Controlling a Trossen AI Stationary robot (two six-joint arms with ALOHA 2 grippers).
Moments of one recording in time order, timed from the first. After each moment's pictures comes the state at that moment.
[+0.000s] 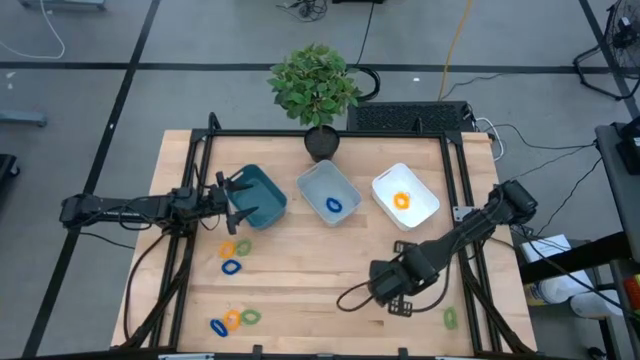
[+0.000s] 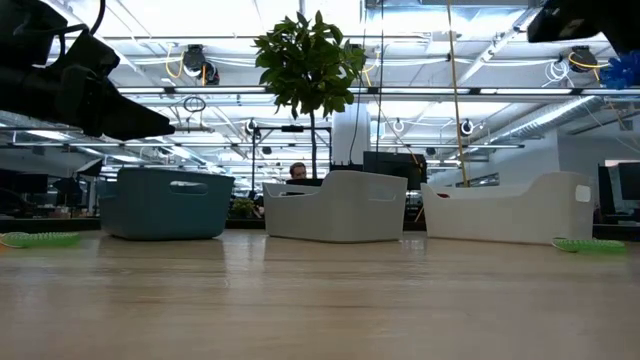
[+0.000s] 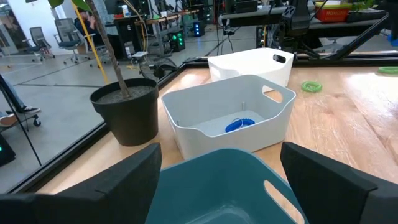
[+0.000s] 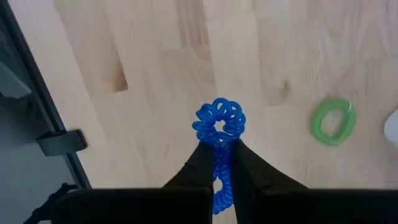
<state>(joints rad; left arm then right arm) 0.04 0.25 0.01 0.11 -0.26 0.07 0.56 1.73 1.46 -1.28 -0.05 0.74</state>
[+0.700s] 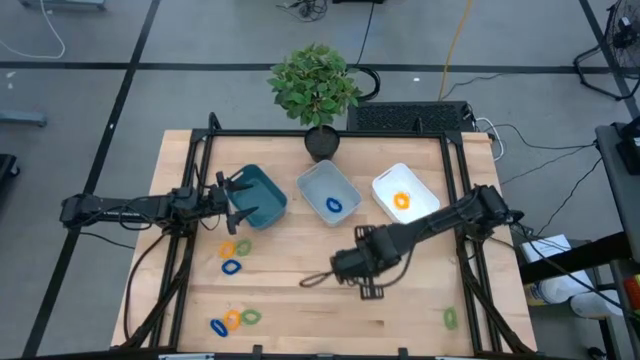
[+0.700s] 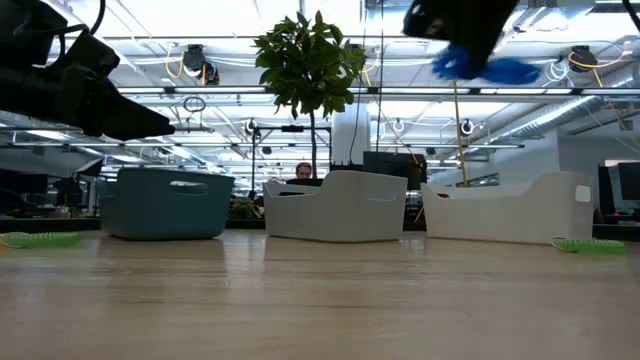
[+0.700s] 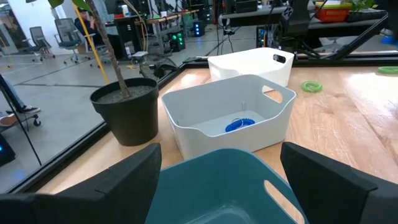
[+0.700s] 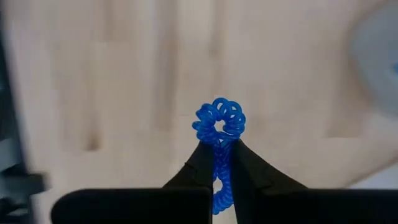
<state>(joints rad) 0.04 0.25 0.01 0.11 -0.26 0.07 0.37 1.91 1.76 -1.32 0.03 0.32</state>
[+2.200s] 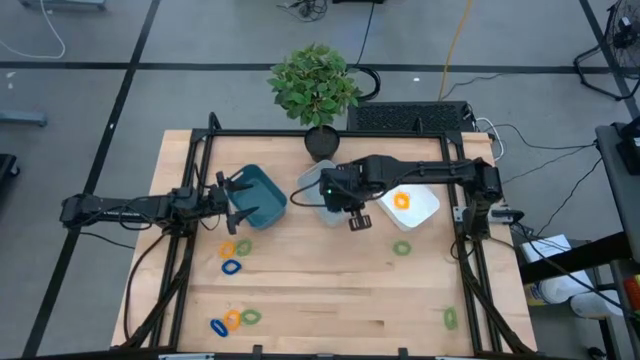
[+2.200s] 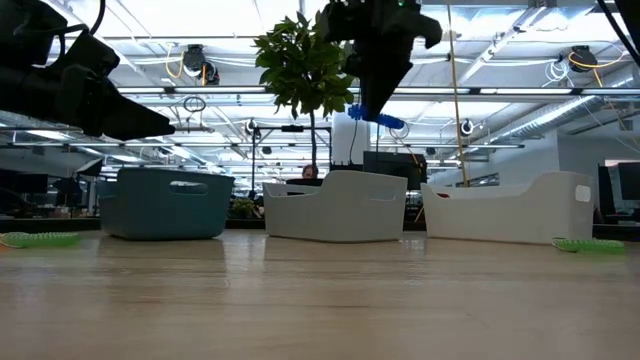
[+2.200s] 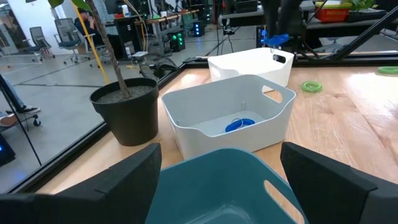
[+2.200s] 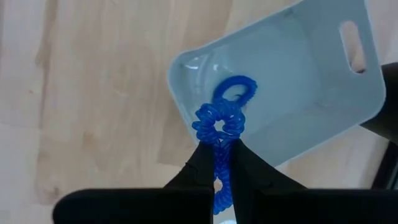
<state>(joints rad) 0.04 0.25 0.01 0.11 -0.26 0.07 -0.05 1.87 1.76 -1.21 0.08 -0.30</state>
